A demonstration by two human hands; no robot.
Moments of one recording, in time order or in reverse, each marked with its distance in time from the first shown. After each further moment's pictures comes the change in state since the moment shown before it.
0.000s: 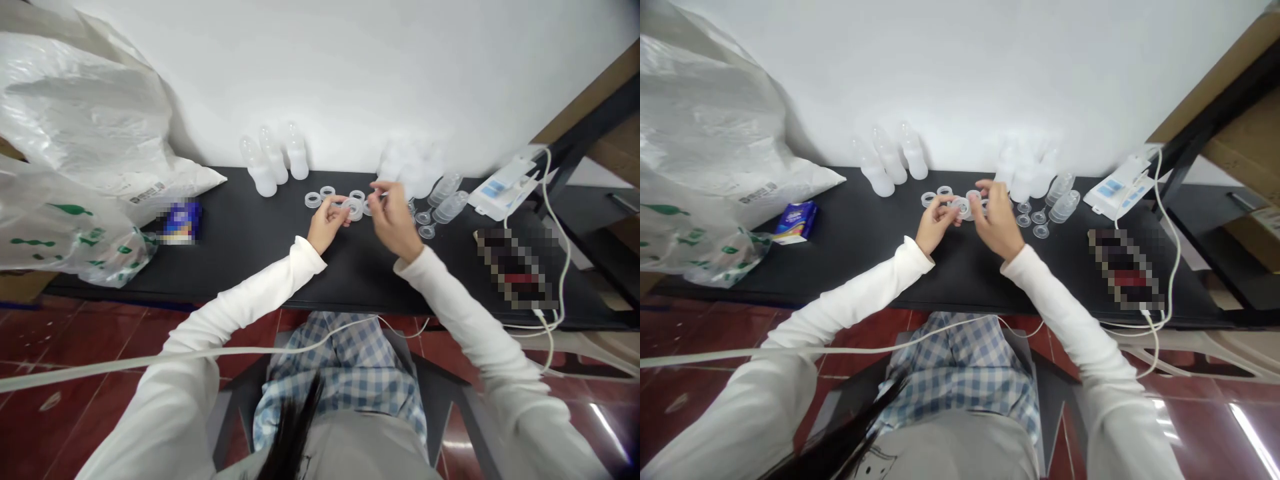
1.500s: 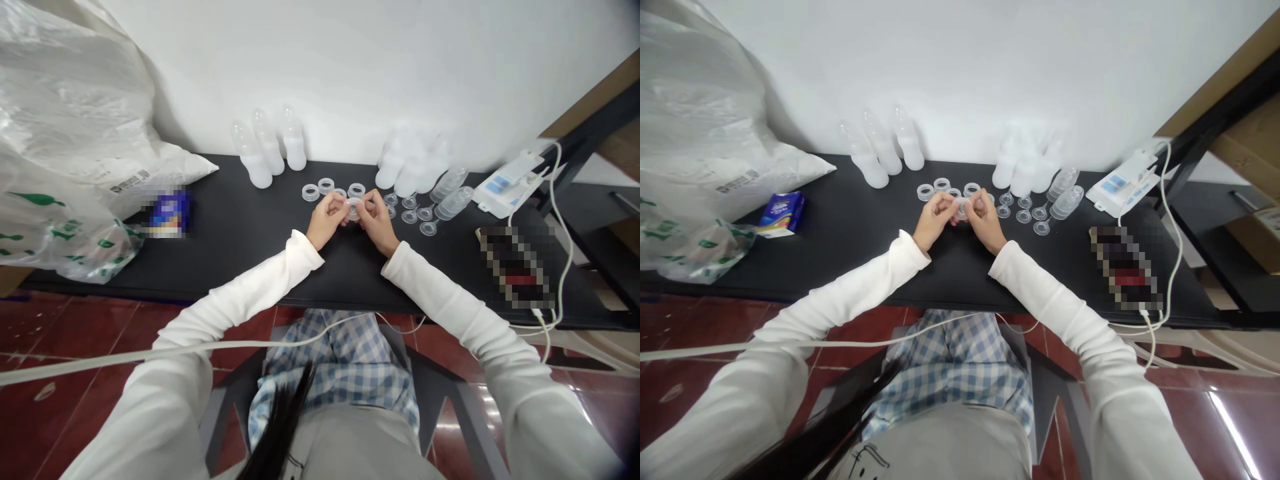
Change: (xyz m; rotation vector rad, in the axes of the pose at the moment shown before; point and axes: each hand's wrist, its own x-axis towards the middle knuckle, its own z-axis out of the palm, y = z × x) left_hand 0.003 0.000 0.004 -0.015 -0.029 -0.098; right_hand -0.010 0.033 0.043 0.547 -0.114 0.359
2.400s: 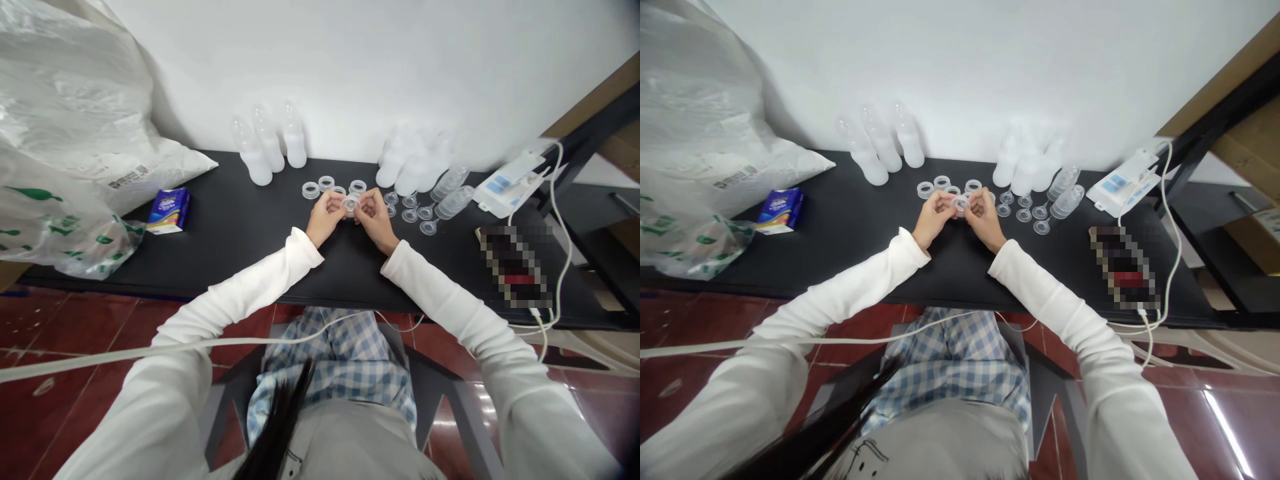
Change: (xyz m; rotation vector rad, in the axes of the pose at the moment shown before) left_hand 0.005 -0.009 -0.003 0.038 0.086 -0.050; right_hand 0.003 0.009 -0.002 -0.060 0.005 -0.035
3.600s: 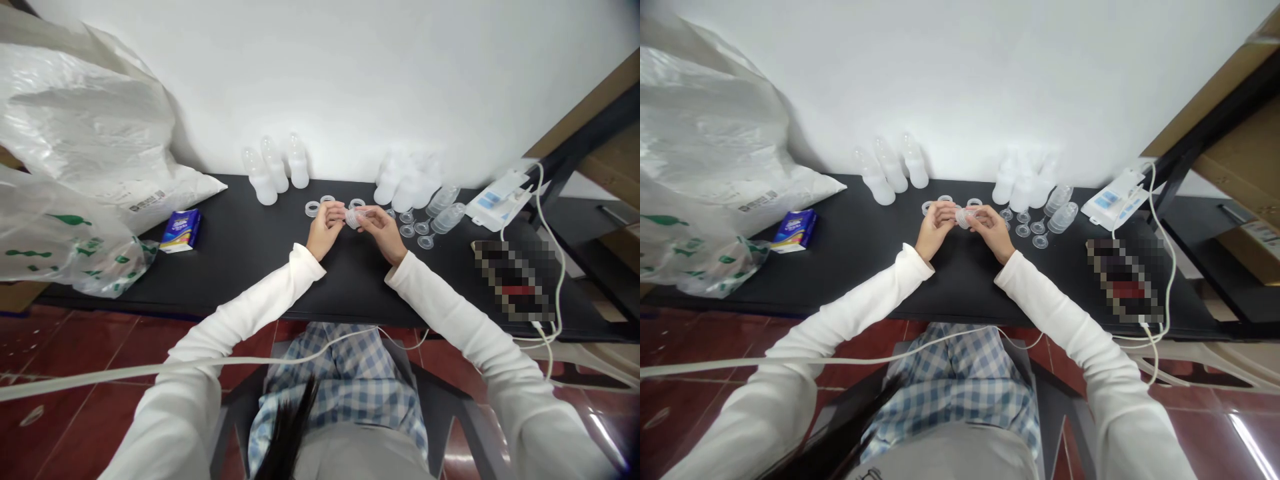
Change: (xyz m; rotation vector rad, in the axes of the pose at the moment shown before) left_hand 0.002 0.004 -0.006 0.068 -0.019 0.226; right_hand 0.000 -0.021 -0.013 0.186 0.014 0.029
